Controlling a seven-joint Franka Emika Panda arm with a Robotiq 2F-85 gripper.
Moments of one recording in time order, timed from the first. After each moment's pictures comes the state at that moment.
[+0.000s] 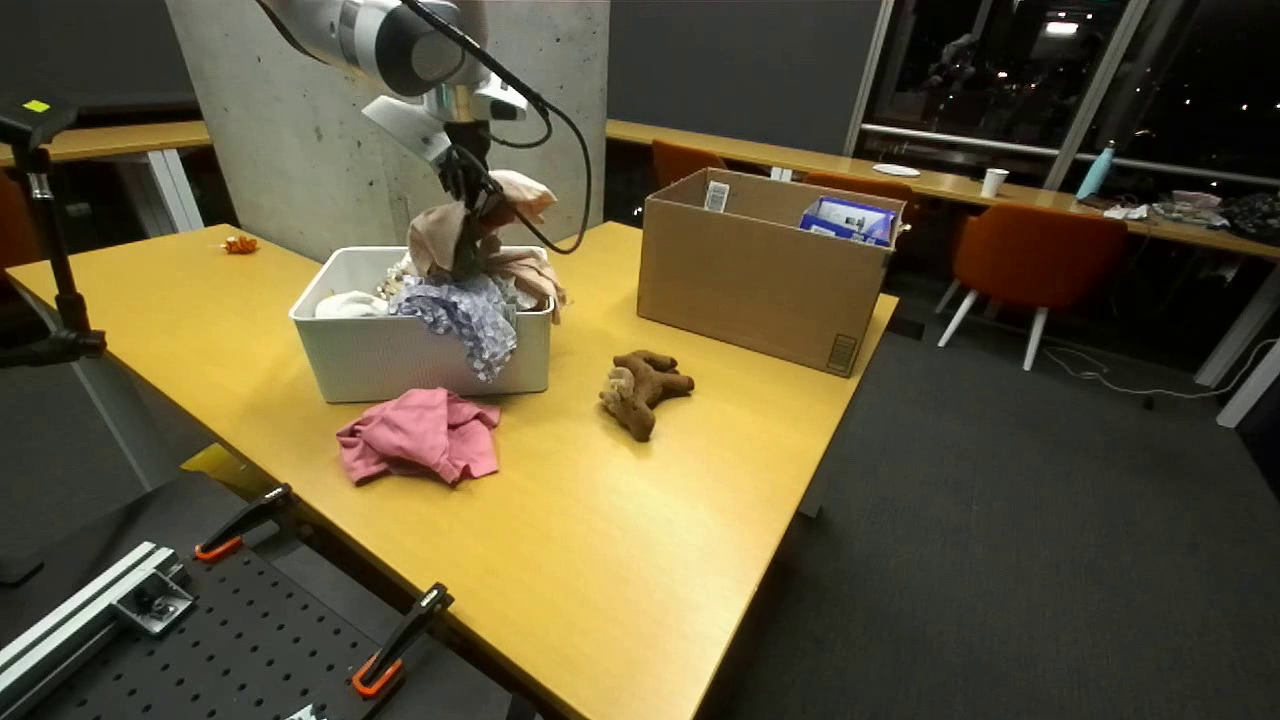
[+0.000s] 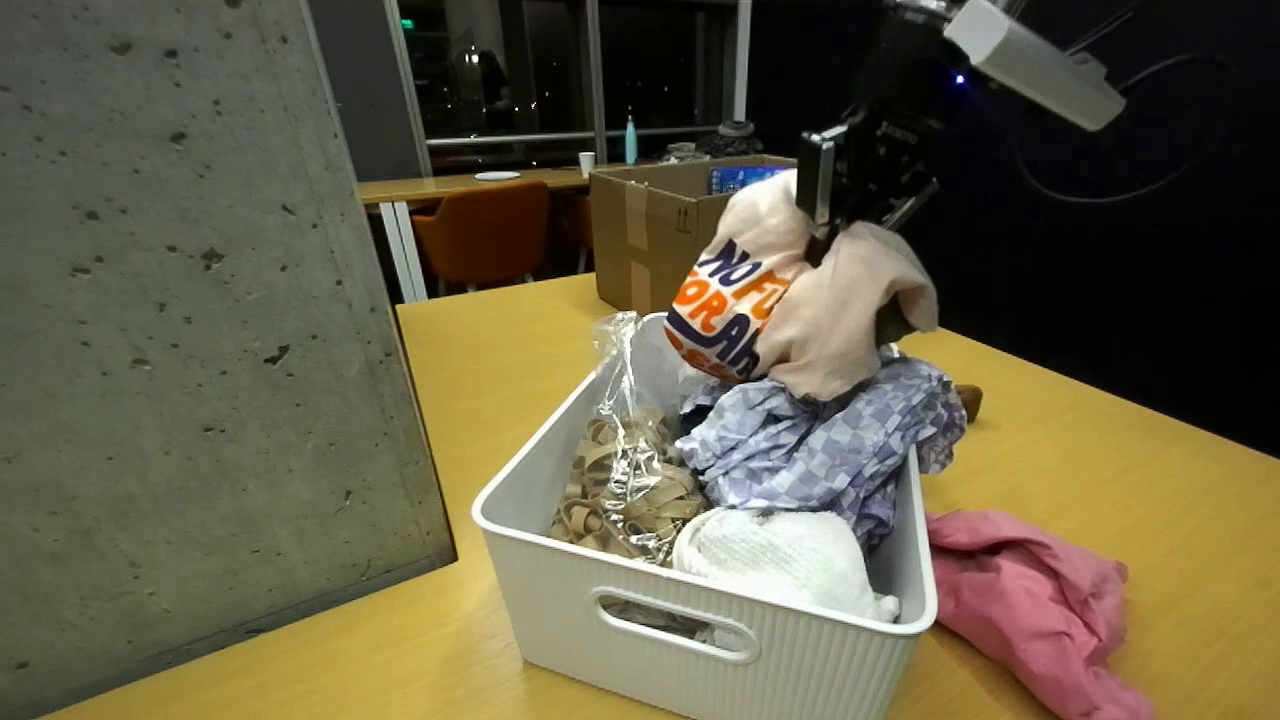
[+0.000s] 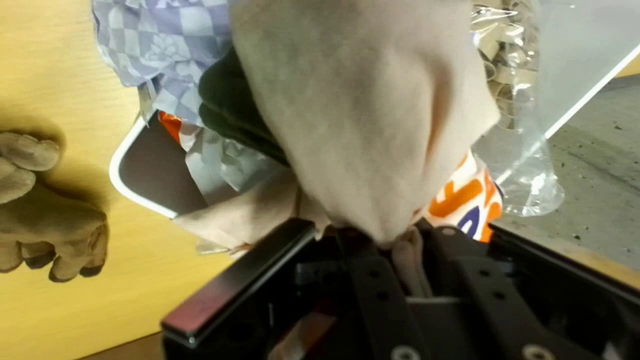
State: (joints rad) arm 0.08 0.46 0.14 -1.62 0.18 2.35 0.18
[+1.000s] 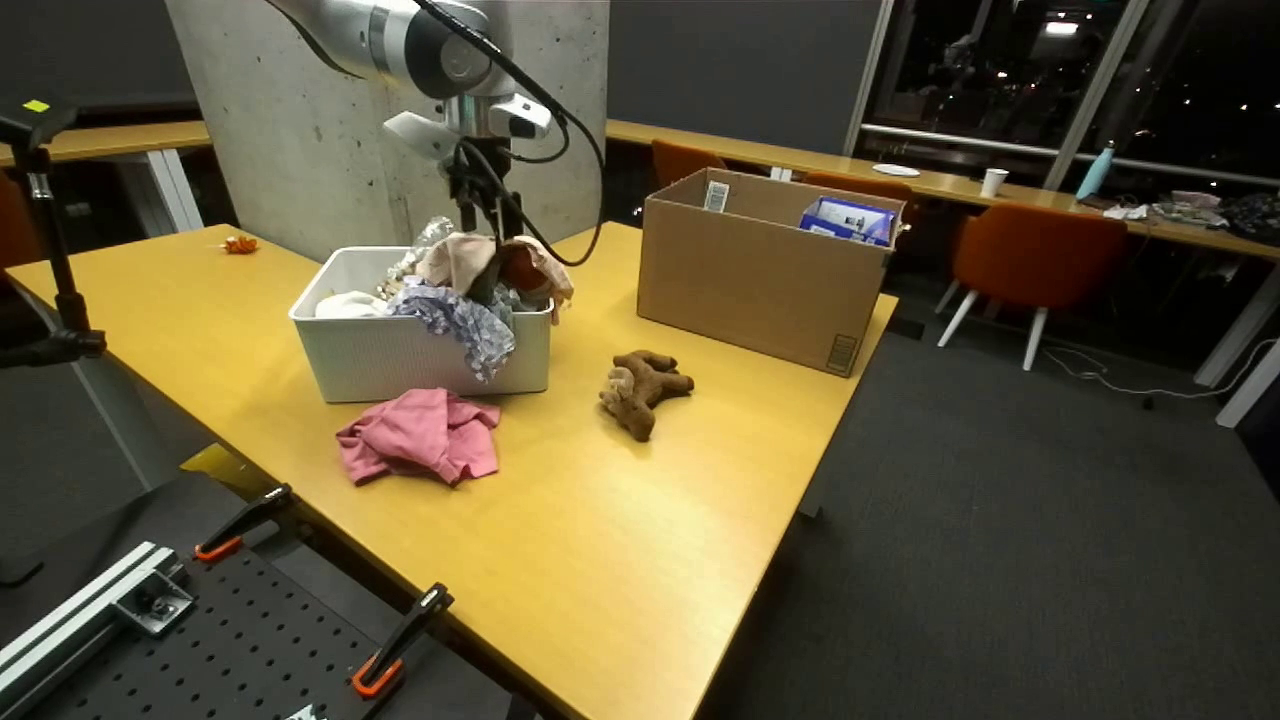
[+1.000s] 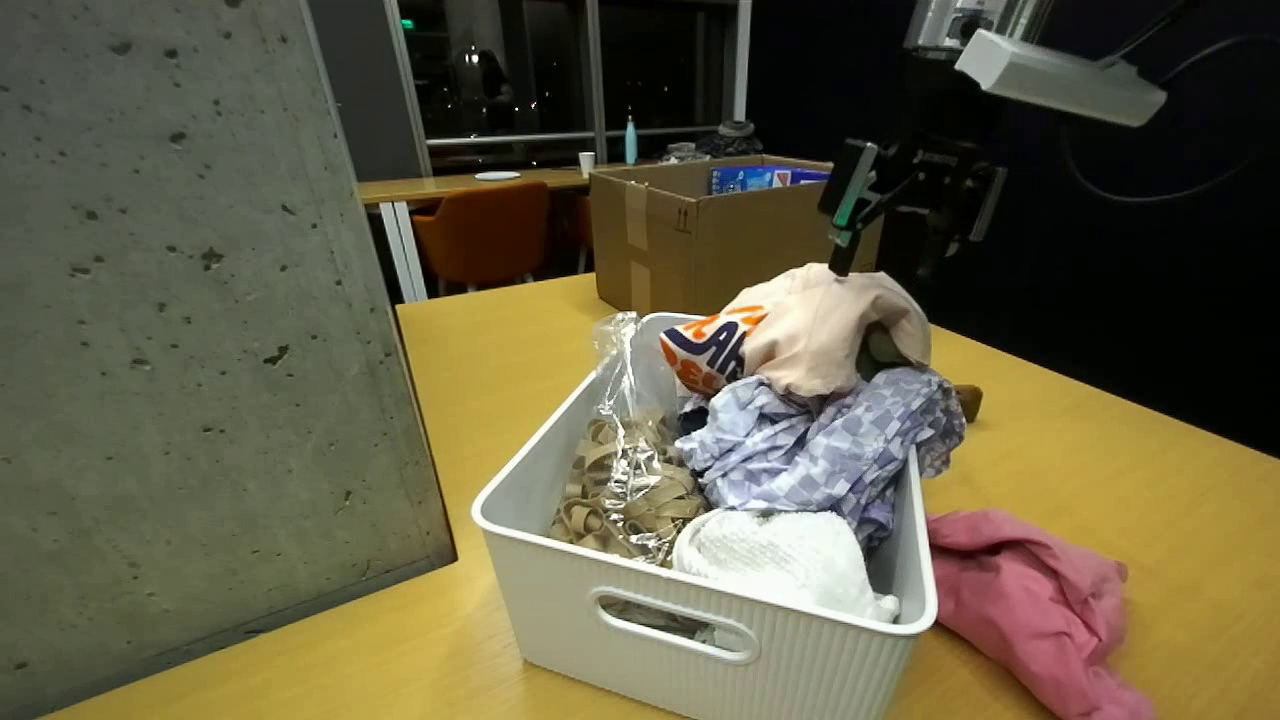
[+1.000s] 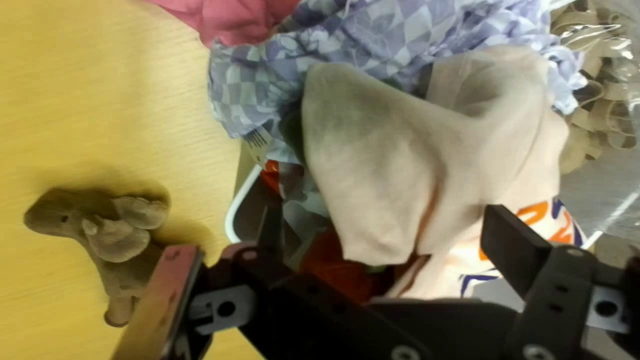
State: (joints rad) arm 0.10 0.48 0.06 -1.59 0.11 2.19 0.32
